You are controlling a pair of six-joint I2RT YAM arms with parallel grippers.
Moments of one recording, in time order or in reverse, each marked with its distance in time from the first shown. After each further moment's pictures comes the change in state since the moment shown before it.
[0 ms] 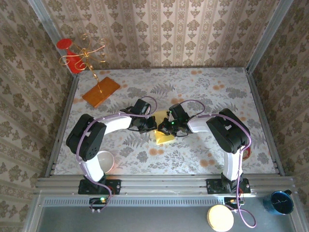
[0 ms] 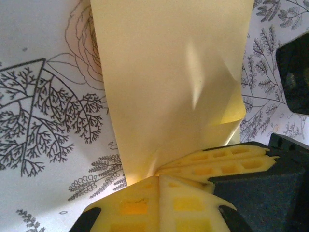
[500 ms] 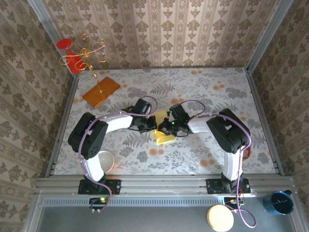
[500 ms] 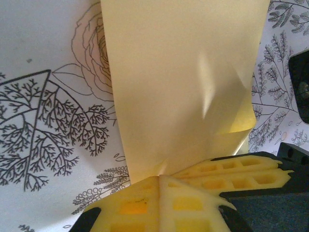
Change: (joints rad) left arm 0.002 0.029 0.017 -0.005 -0.011 0.000; right arm -0.001 0.000 -0.009 0.015 -0.002 0.003
